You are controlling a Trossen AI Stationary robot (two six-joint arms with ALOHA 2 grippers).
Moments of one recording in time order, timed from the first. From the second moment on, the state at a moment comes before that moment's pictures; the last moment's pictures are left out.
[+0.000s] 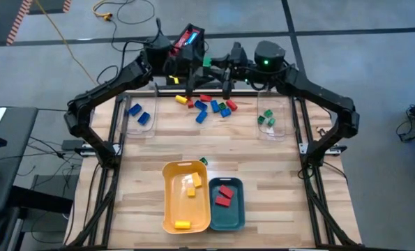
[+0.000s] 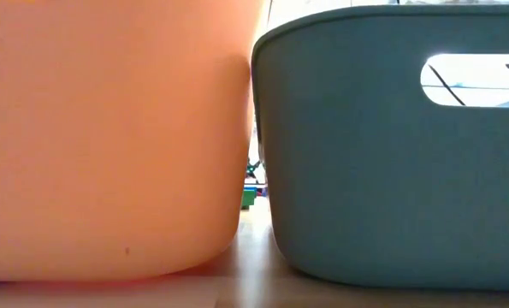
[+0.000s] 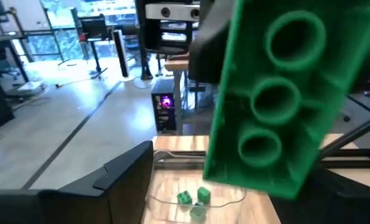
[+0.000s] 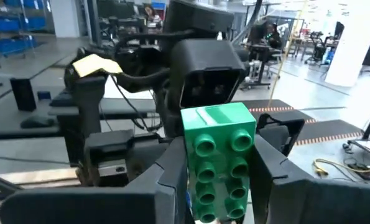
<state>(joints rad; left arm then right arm) 0.56 1.60 1.73 -0.22 0.47 0.18 -0.37 1.58 1.80 -0.24 -0.14 -0.08</state>
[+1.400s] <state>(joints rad) 0.56 1.58 1.73 -0.24 0.49 0.23 -0.38 1.56 1.80 -0.27 -0.16 -0.04</state>
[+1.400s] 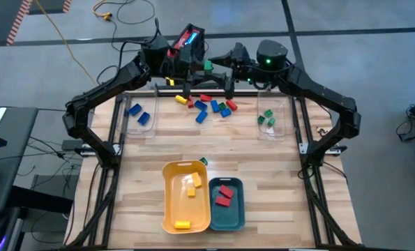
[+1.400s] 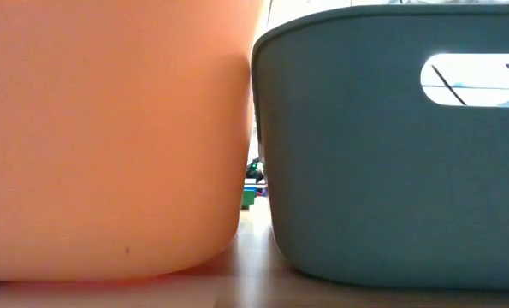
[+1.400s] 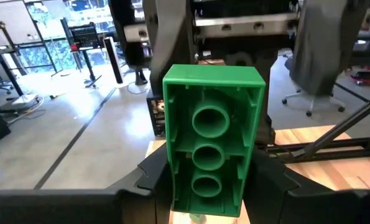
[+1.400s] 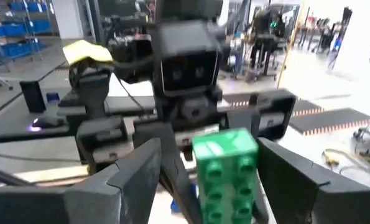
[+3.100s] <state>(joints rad) 0.63 1.54 1.73 -0.54 0.33 0.24 -0.58 1.38 1.58 -0.98 0.05 0.05</state>
